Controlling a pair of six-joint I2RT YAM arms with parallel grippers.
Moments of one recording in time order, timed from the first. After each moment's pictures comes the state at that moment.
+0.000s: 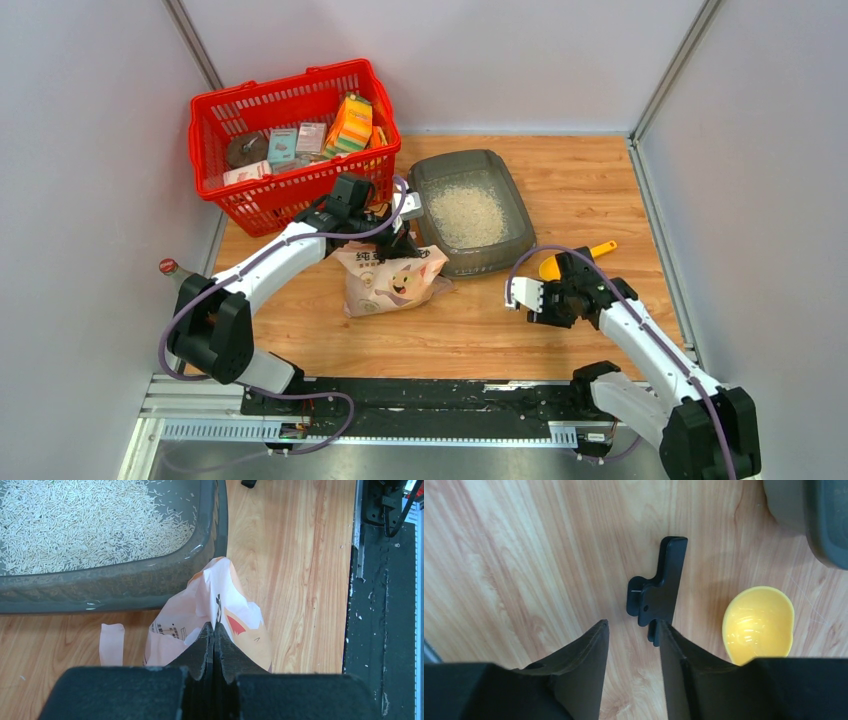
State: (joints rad) left arm -0.48 1.46 1.05 -0.37 0.84 0.47; right arm 0.29 0.95 0.57 -0.77 -0.24 -1.16
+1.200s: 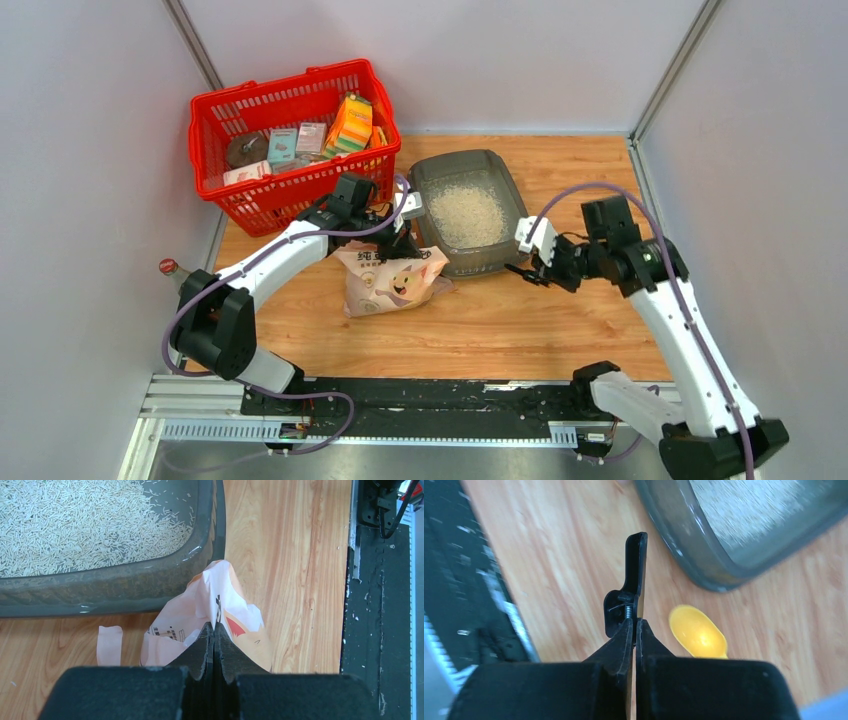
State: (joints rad) left arm -0.48 1.49 1.06 -0.37 0.86 0.46; right arm 0.29 0.94 1.09 -1.11 -0.44 -0.90
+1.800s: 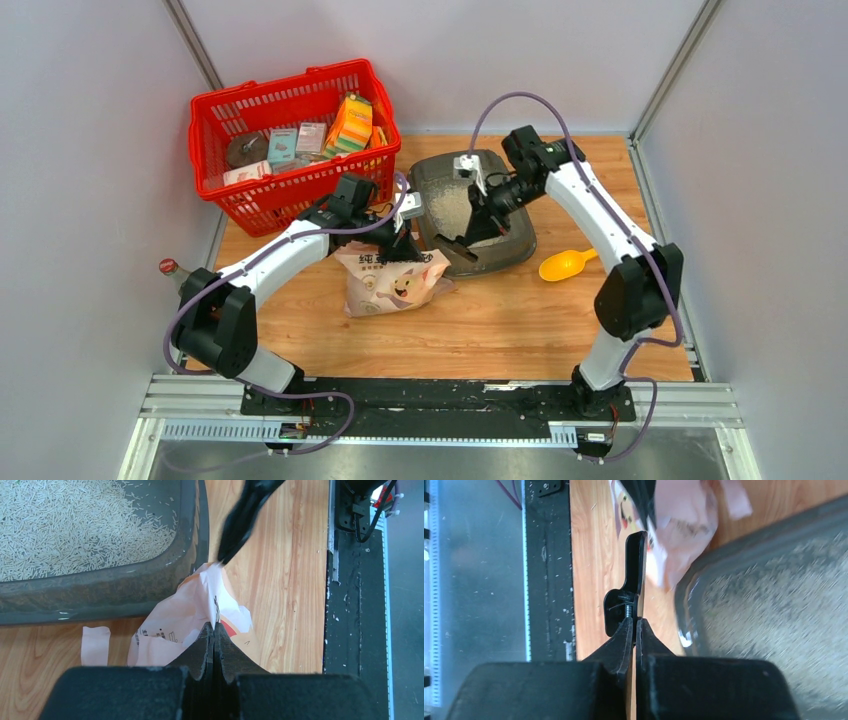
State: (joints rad) left arm -0.48 1.49 1.06 -0.37 0.91 0.43; right arm 0.38 1.71 1.66 -1.26 -0.94 -0.78
